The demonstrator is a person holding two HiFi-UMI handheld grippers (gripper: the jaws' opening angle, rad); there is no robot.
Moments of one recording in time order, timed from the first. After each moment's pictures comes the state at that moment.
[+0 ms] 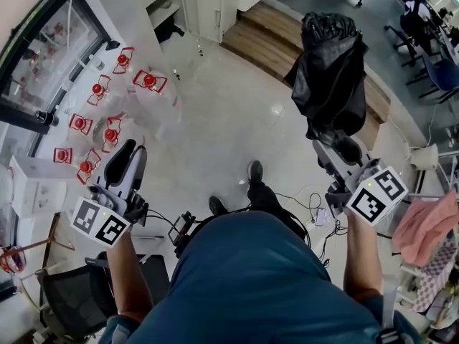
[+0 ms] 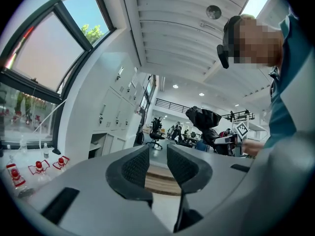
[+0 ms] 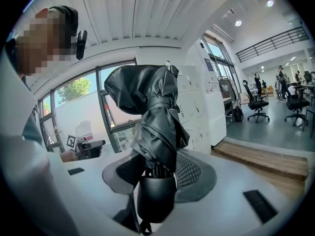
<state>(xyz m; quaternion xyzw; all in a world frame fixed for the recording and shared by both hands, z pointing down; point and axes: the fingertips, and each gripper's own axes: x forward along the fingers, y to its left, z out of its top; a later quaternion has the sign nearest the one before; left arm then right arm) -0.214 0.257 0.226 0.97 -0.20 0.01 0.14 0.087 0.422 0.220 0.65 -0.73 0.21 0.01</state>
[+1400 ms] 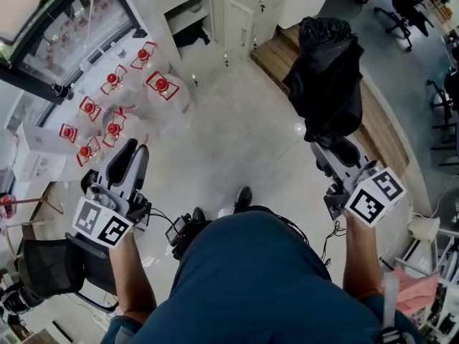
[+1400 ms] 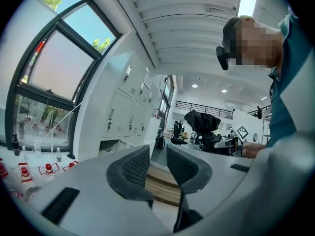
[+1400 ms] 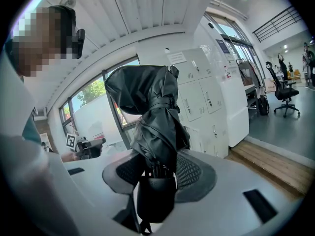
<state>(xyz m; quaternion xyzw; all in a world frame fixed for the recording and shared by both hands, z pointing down) -0.035 0.158 0.222 0.93 -0.34 0.00 0.14 0.292 0.234 0.245 0.53 -0.81 0.24 0.02</state>
